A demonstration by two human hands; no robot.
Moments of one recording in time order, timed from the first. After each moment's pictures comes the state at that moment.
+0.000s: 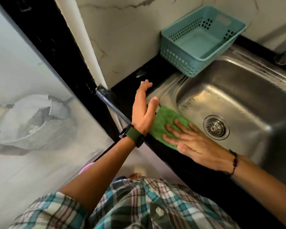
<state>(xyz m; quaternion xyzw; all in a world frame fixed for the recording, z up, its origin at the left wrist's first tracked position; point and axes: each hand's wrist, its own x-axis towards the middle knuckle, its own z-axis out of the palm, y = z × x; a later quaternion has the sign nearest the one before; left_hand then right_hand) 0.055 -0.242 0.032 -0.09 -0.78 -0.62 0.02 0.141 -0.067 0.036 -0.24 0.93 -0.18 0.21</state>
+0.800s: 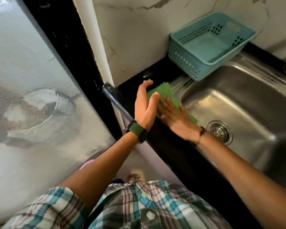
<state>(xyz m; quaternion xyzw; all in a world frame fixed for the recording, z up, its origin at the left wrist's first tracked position) 0.048 -0.241 0.029 -0.03 -0.76 -0.64 0.08 0.057 -0.105 0.006 -0.16 0.96 -0.20 0.15</state>
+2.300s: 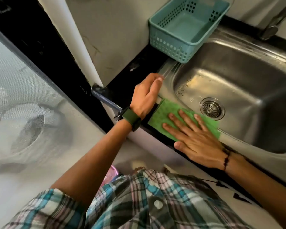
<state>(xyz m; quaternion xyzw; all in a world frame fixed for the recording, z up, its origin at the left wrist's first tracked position) 0.029 -0.256 0.045 -0.20 -0.80 -0.56 -0.07 0.181 -0.109 0.026 -0.12 0.98 -0.01 0.13</state>
